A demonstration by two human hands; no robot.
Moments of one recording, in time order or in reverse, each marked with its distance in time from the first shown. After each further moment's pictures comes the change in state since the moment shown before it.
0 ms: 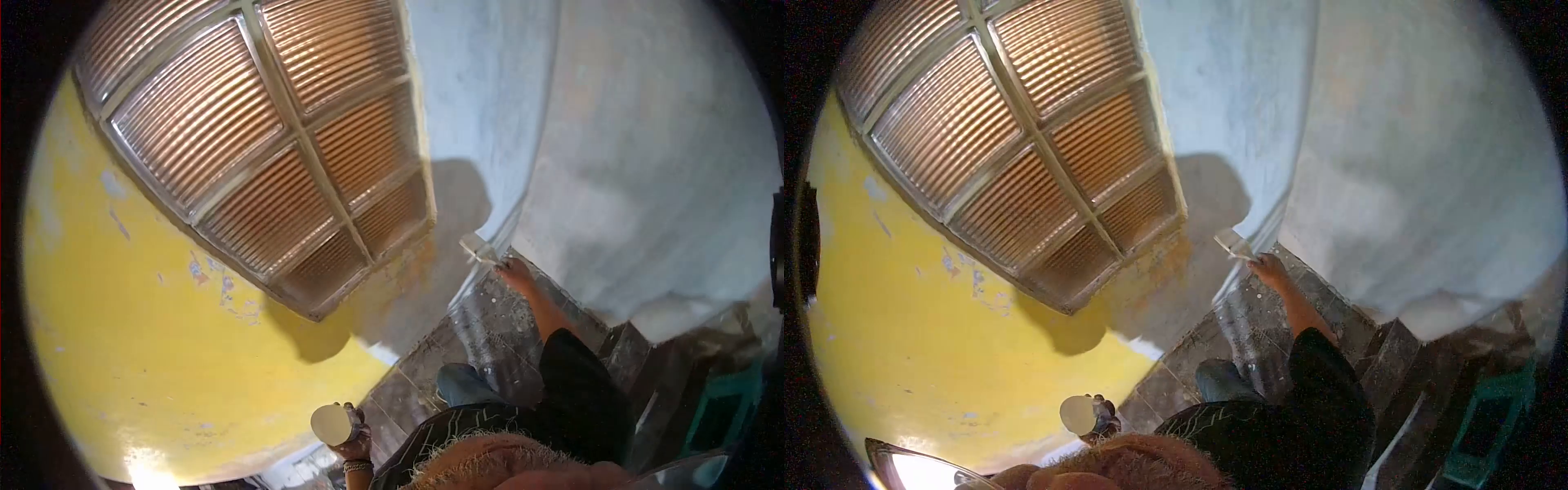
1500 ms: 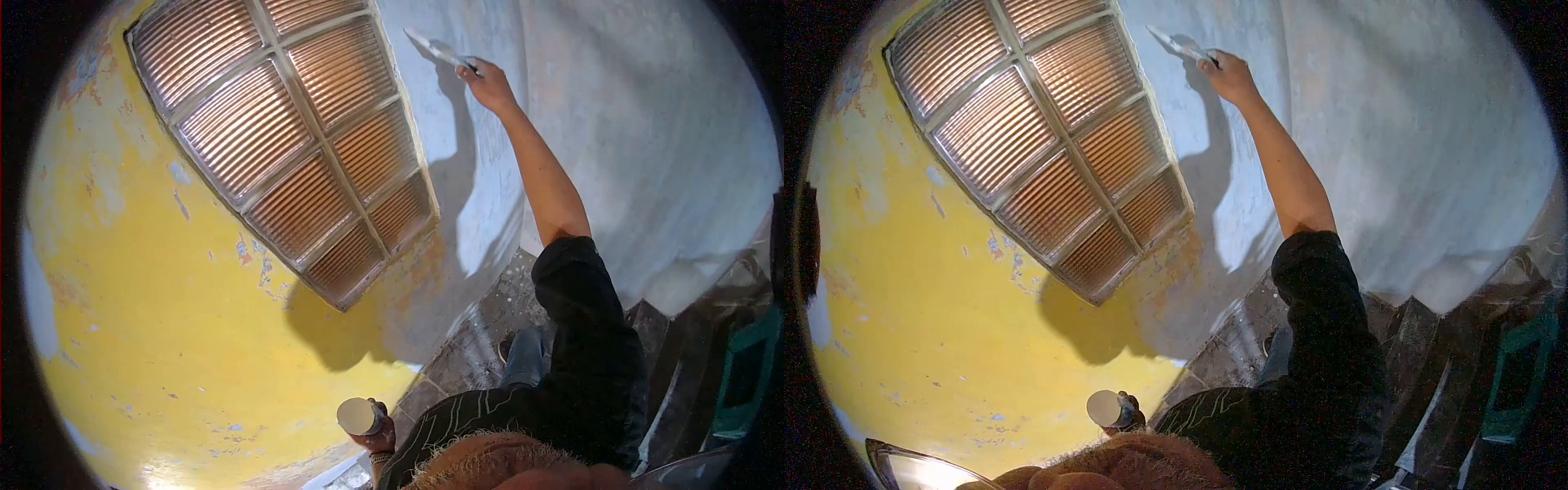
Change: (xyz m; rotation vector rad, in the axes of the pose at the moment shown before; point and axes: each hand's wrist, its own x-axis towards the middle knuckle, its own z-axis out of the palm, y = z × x) left_hand -0.007 0.015 -0.017 0.220 0.074 0.176; right_hand 0.046 -0.340 -0.234 0.069 0.756 -0.699
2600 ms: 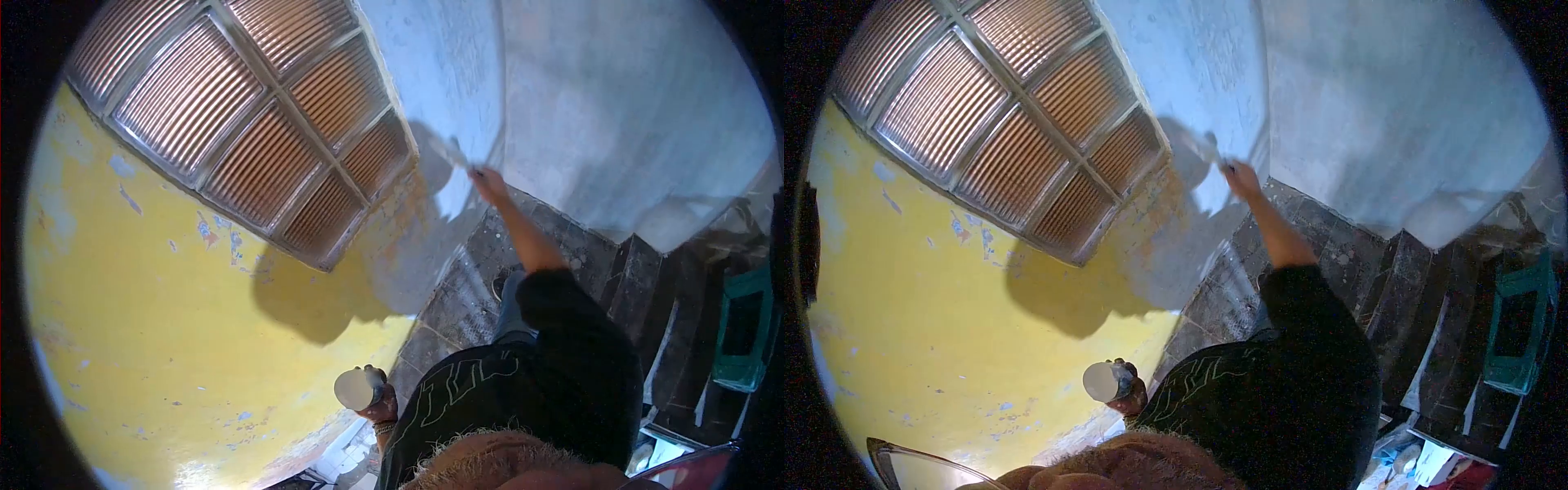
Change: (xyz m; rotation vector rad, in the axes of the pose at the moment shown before) left_hand 0.003 0.017 -0.009 -0.117 -0.279 -0.103; right_hand -0.339 0.132 0.081 -0.011 -0.328 0.693
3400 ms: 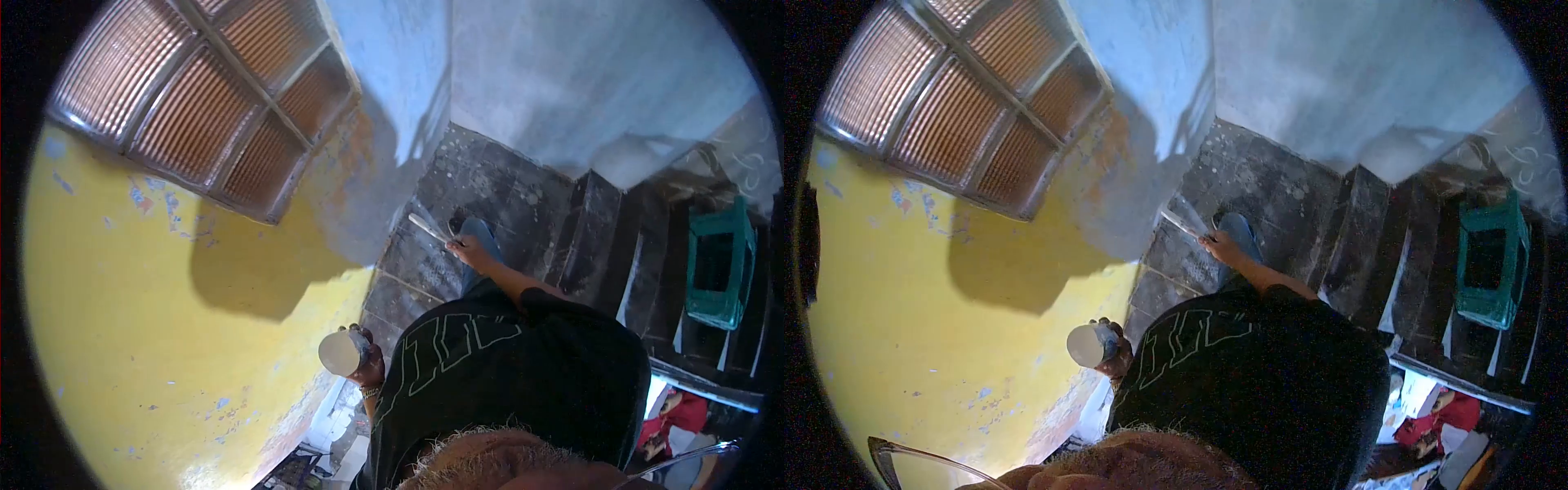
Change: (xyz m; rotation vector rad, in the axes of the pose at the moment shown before) left_hand -0.027 -0.002 -0.018 -0.123 0.019 -0.309; right_hand -0.300 0.096 0.024 0.171 -0.412 0.290
